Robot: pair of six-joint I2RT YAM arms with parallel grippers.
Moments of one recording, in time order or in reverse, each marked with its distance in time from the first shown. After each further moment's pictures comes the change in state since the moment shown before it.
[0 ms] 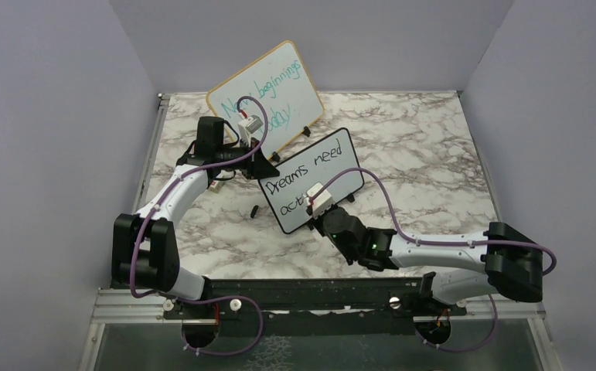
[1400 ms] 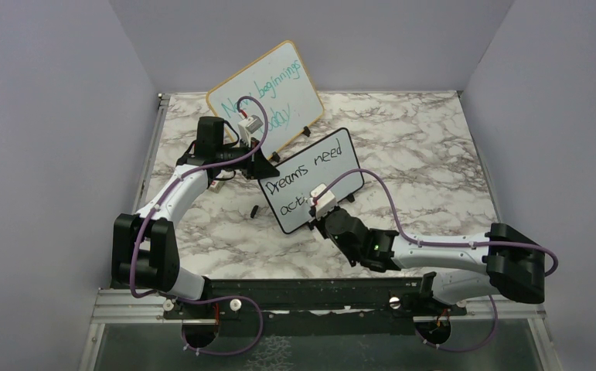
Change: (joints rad) left arm 0.000 0.000 0.000 0.000 0.000 0.002; right arm -0.007 -0.018 -0.029 -0.012 -0.018 0.057
